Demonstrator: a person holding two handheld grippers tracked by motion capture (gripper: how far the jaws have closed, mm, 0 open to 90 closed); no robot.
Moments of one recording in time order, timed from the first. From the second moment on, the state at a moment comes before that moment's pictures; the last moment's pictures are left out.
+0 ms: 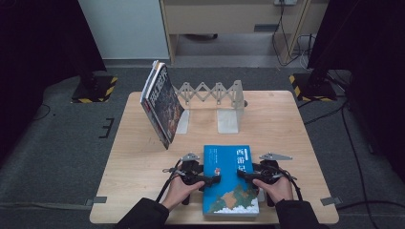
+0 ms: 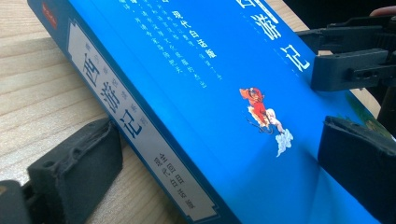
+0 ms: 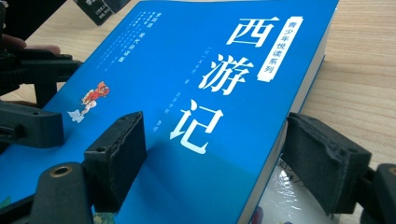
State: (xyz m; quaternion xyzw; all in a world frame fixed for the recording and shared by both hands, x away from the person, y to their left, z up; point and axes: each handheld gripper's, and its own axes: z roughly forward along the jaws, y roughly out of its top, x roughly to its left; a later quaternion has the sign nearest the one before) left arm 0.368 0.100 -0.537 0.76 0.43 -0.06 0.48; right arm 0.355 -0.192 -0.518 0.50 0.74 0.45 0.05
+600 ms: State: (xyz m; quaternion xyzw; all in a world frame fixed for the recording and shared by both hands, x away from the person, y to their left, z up) left arm 0.371 0.111 -0.533 0.73 0.48 -0.10 0.47; right arm 0.356 -0.193 -0.520 0.50 0.74 0.45 0.04
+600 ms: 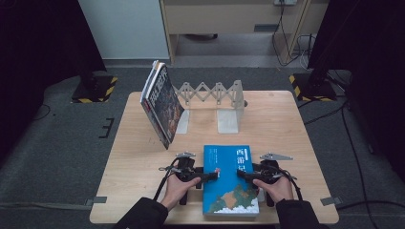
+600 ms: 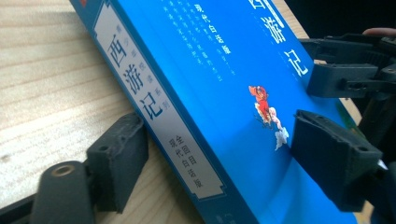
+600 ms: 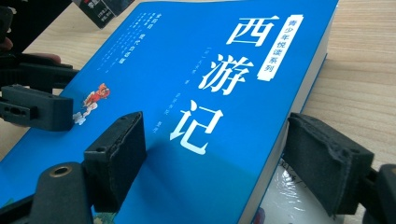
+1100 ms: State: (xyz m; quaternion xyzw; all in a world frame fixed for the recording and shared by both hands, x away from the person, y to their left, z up) left arm 0.370 0.116 -0.518 0.75 0.47 -0.12 0.46; right arm 0.357 -0.194 -0.522 0.50 0.73 0.46 0.04
